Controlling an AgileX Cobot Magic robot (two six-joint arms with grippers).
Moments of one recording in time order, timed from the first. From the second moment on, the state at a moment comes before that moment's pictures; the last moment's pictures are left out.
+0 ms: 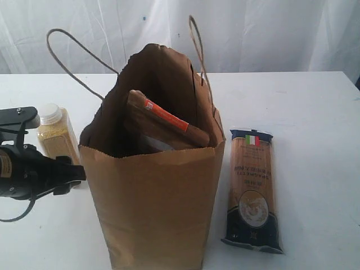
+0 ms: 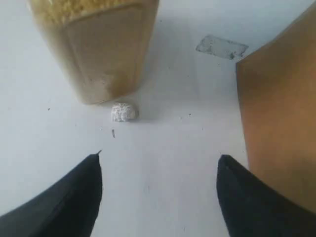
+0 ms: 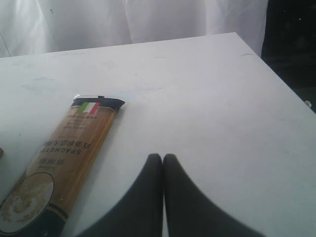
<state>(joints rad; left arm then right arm) -0.50 1.29 -0.54 0.32 0.21 -0.71 0.05 0.01 -0.03 -0.13 0.36 0.20</state>
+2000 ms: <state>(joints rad) -0.44 1.74 -0.55 -0.52 -0.31 0.21 0.05 0.01 -0.03 -0.13 0.36 0.20</state>
